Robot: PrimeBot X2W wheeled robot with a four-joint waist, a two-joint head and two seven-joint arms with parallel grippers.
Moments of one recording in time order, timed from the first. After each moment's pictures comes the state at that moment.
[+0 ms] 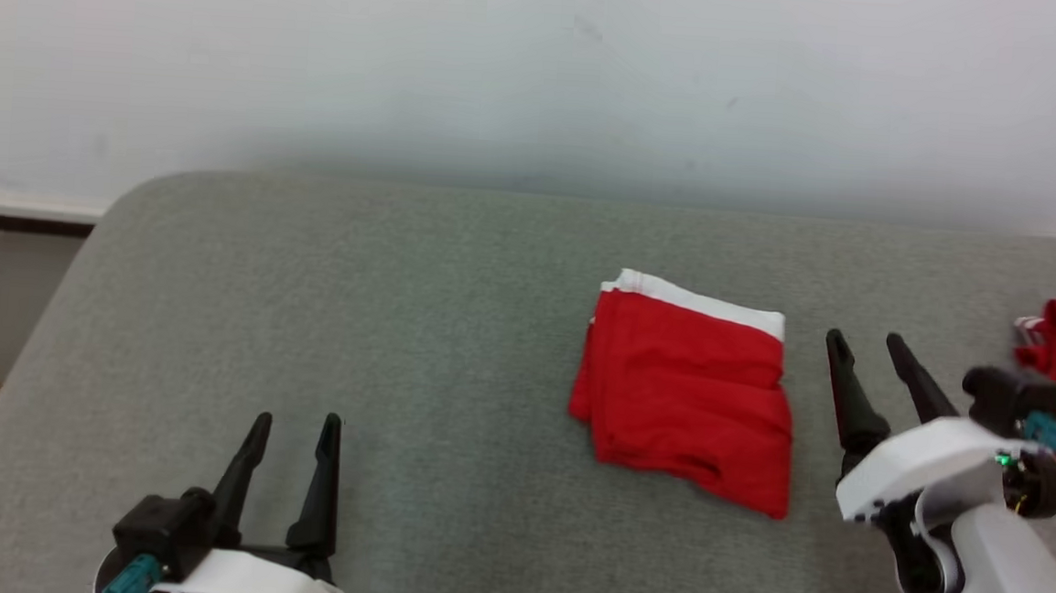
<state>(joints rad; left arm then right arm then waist) -0.11 0.05 -0.05 0.22 -0.24 -0.11 -0.26 -0.48 -0.13 0.22 0.58 0.53 0.13 -0.12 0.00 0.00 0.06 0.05</state>
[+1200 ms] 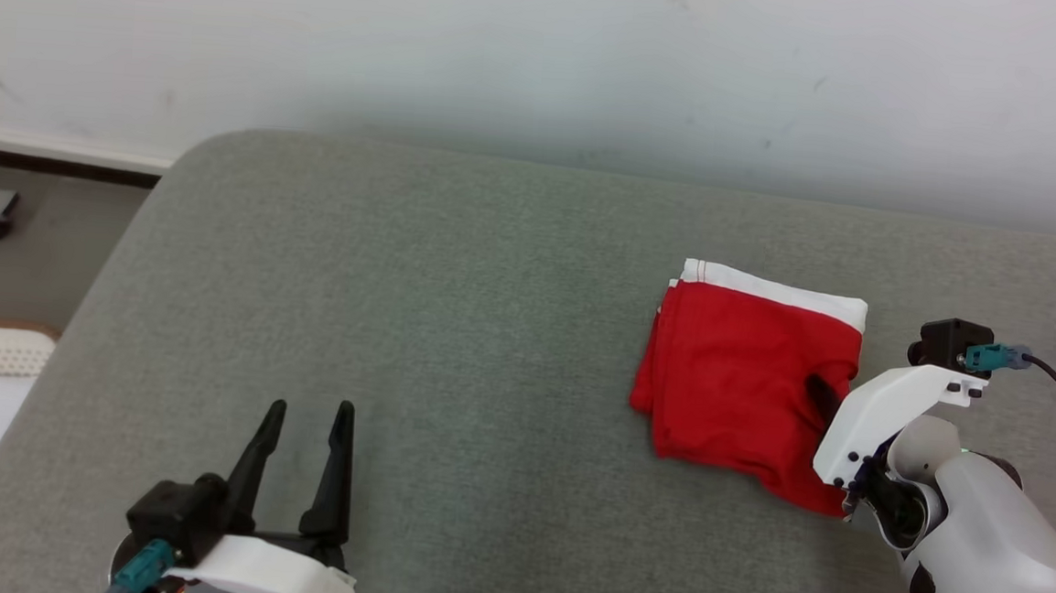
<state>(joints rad) -0.15 0.05 -0.08 0.24 -0.26 -0.10 -0.26 -0.79 -0.07 0.26 1.08 0.70 0.13 0.24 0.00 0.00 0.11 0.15</state>
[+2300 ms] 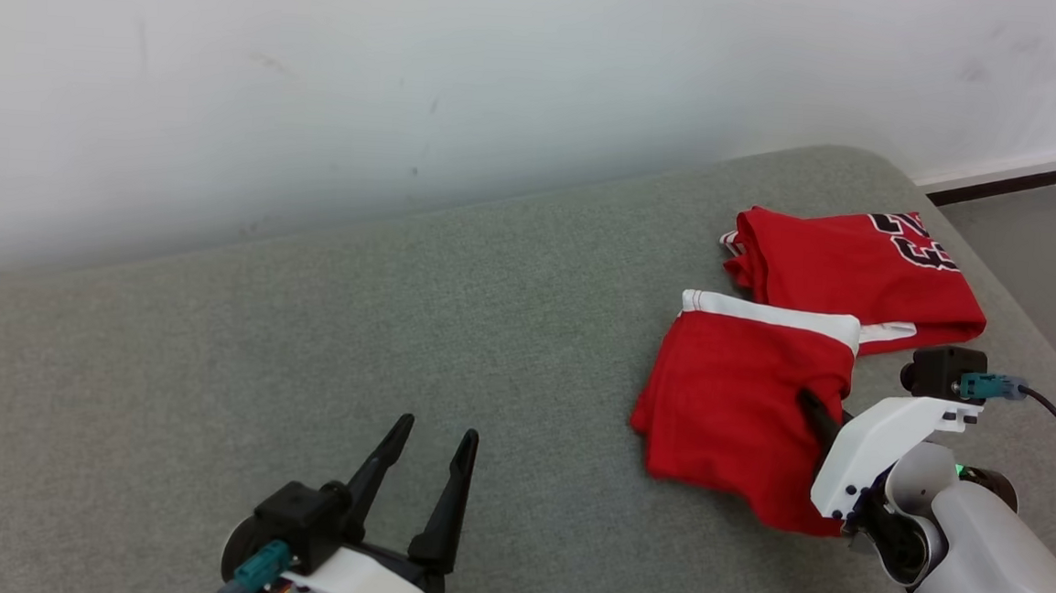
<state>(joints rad) -0.18 0.05 -0.31 0.25 -0.27 -0.10 -0.26 -0.70 -0.14 0.45 0.95 0.85 0.13 0.17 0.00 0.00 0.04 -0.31</state>
